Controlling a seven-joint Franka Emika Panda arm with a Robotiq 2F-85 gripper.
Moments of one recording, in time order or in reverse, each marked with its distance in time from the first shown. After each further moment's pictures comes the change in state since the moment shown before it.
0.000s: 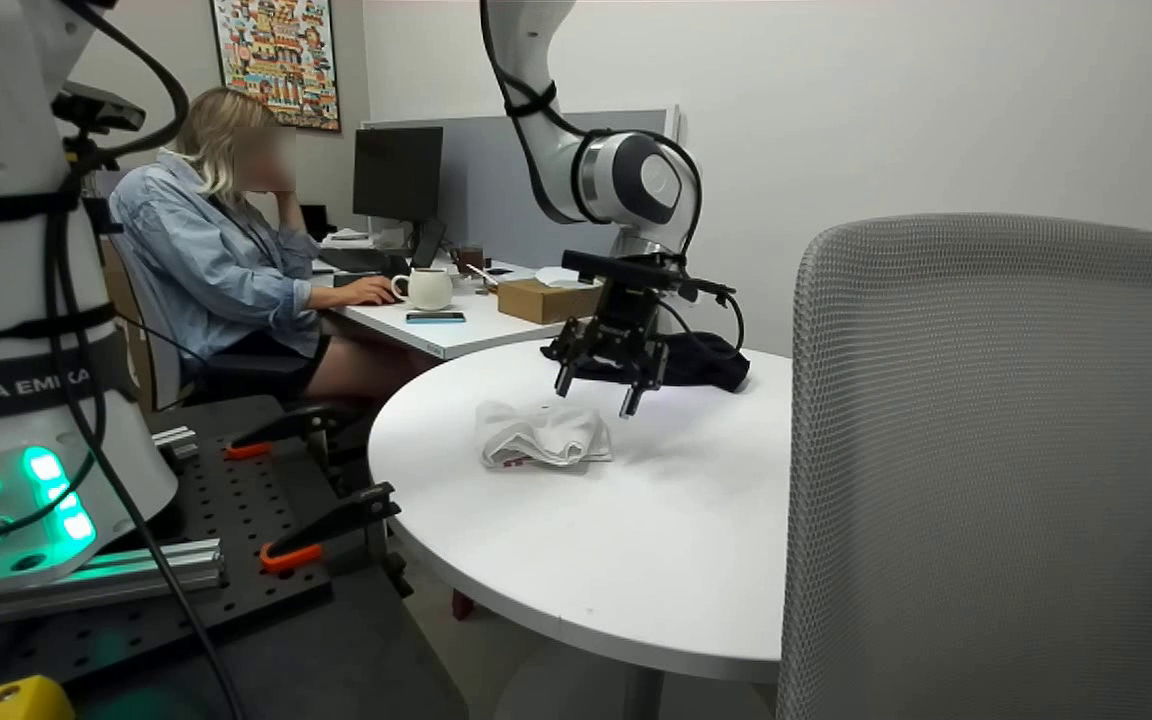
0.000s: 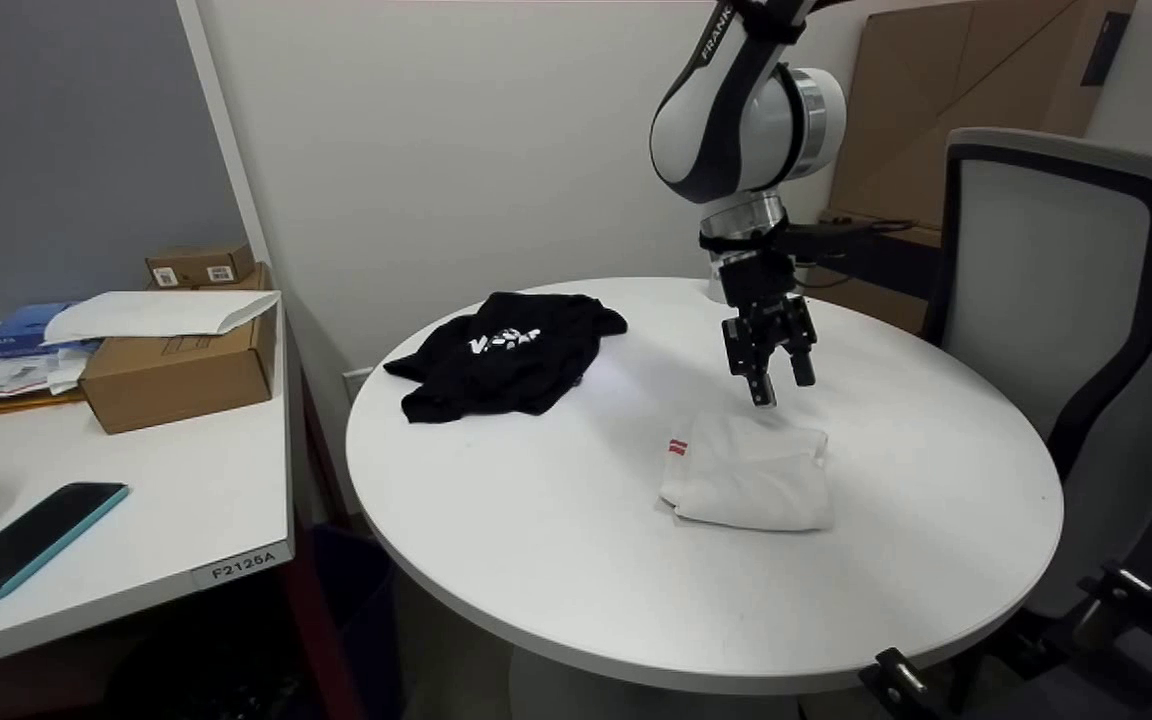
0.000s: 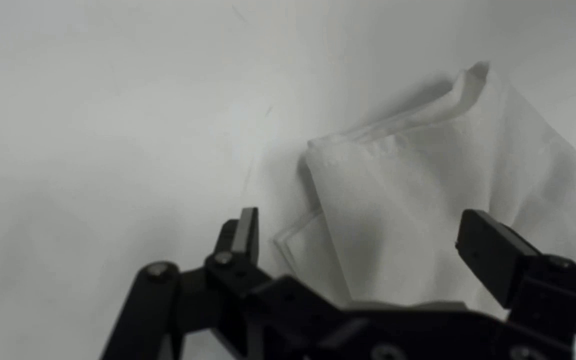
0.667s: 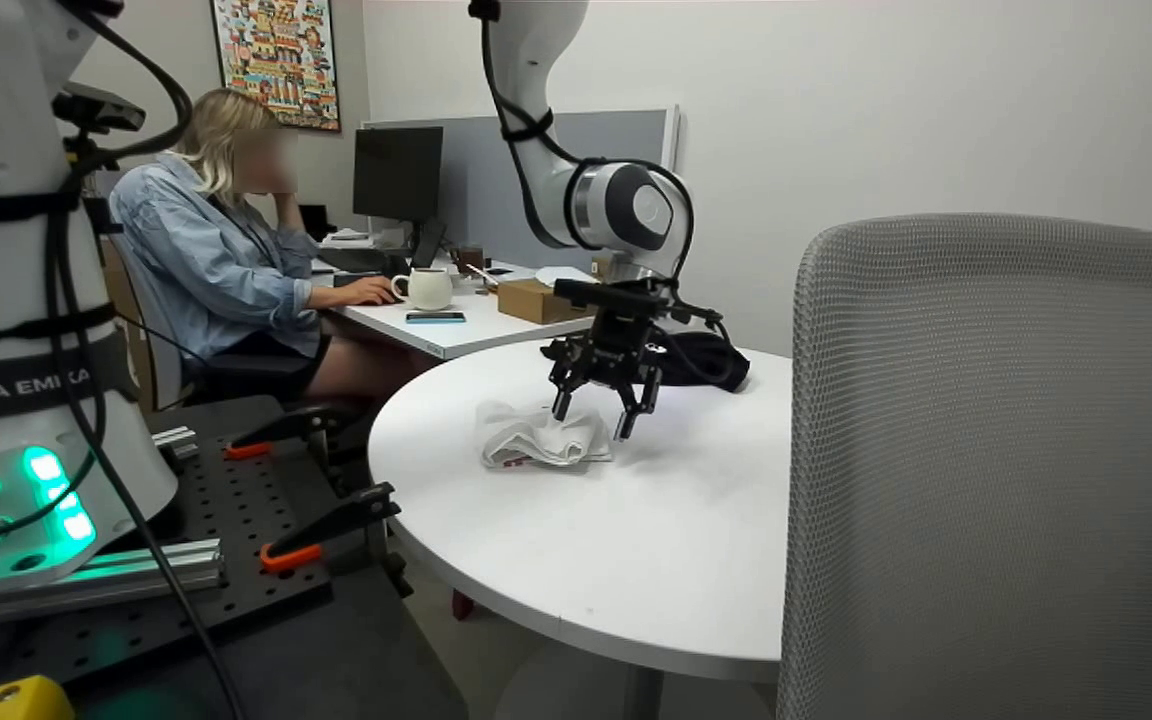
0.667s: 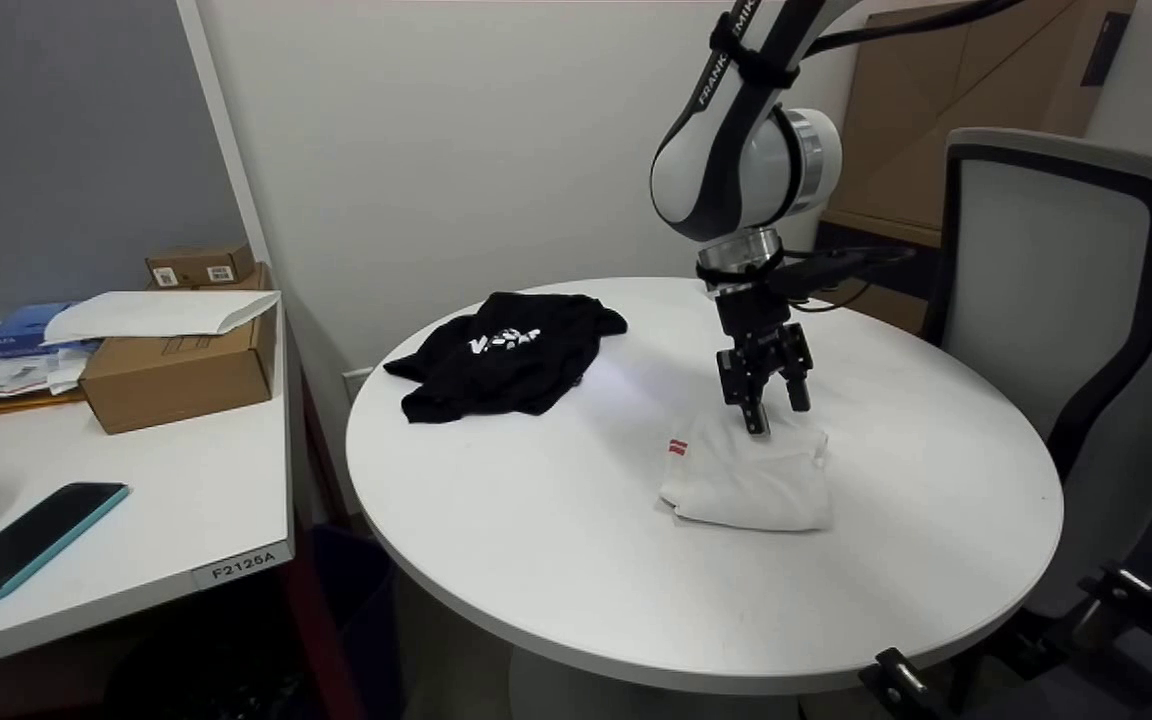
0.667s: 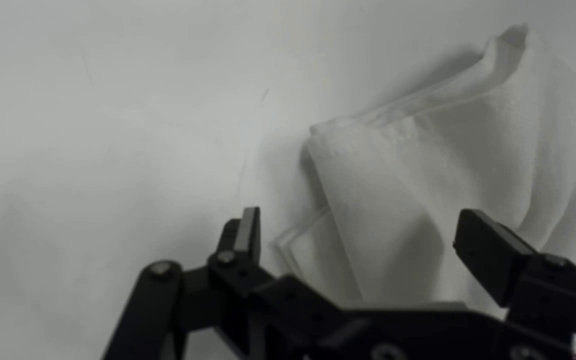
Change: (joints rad) arm 0.008 0.055 -0.005 -0.009 -0.011 0.083 0.058
